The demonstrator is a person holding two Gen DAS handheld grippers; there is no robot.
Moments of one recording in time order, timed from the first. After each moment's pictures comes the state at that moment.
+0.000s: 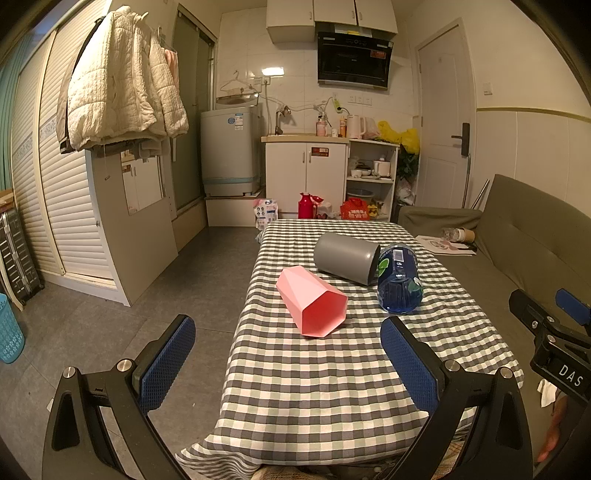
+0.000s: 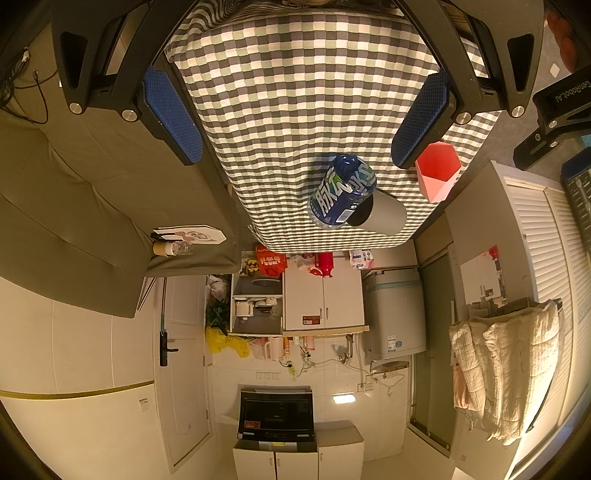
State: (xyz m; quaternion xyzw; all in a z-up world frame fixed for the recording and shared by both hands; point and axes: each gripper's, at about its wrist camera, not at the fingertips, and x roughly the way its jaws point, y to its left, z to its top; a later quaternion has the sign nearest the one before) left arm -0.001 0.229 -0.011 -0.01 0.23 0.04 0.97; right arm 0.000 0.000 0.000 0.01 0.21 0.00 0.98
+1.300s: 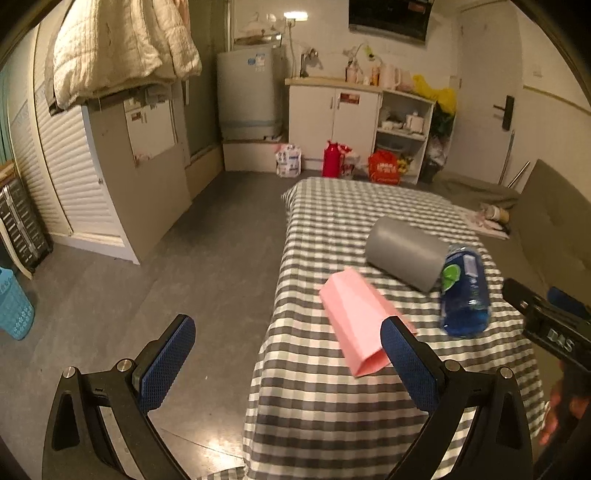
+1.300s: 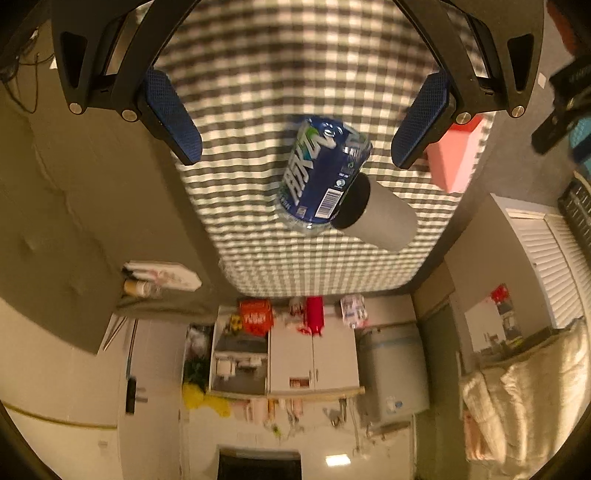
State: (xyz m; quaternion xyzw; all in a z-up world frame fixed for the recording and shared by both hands) left arm 0.117 0.279 -0.019 -0.04 0.36 0.08 0.93; right arm 0.169 0.041 -0.016 0.00 0.36 0.02 0.93
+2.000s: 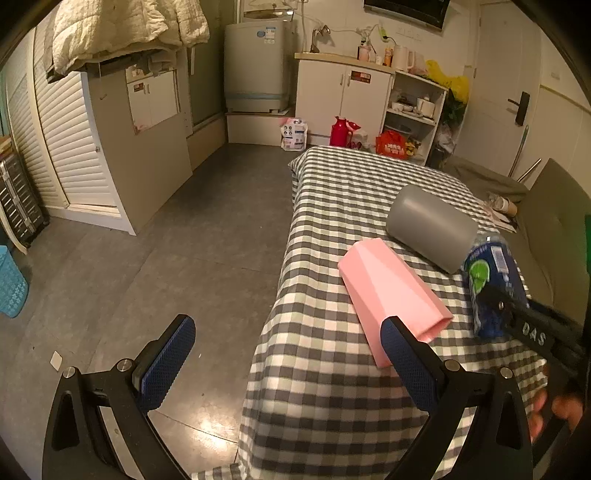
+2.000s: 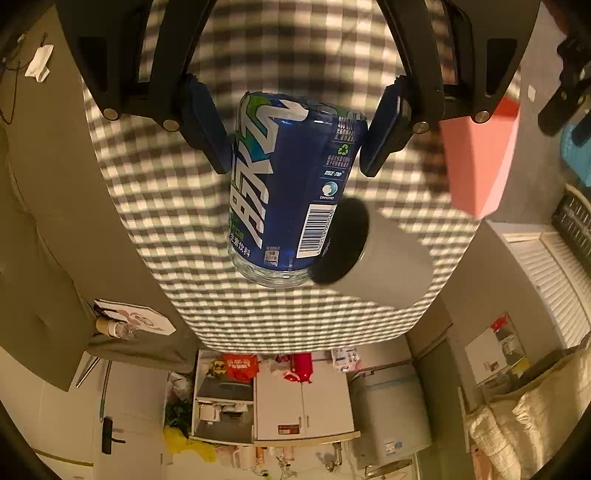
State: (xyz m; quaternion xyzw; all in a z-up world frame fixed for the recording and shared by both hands) left arm 0.126 0.293 -0.045 -0.07 0.39 0.08 0.91; right arm 0.202 0.058 -0.068 0.02 0.43 0.05 0.90
